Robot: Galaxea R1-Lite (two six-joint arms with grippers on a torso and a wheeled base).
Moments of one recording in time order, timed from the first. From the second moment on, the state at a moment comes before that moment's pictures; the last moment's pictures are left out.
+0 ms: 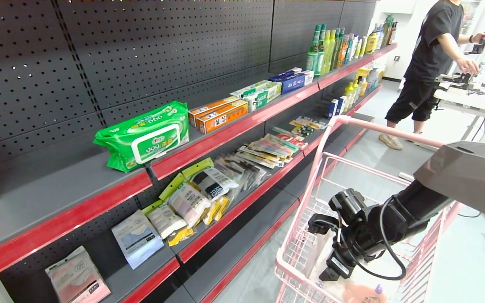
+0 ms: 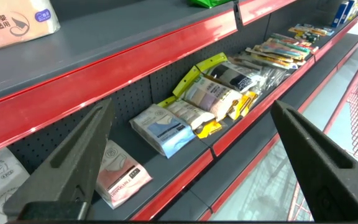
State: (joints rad) left arm 0.00 0.00 0.00 0.00 0.03 0.02; right arm 0.32 2.24 -0.89 -0.06 0.07 -0.50
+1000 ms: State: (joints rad) left arm 0.00 0.00 0.00 0.00 0.03 0.01; right arm 0.29 2.08 -0.88 0.05 0.03 -0.44
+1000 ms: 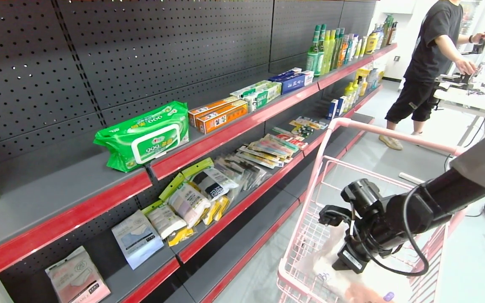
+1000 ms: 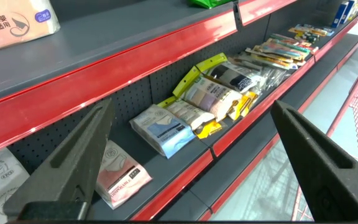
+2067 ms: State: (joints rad) left arm 0.00 0.00 0.00 0.00 0.03 0.01; right arm 0.07 1.16 -0.81 0.21 -0.01 -0.27
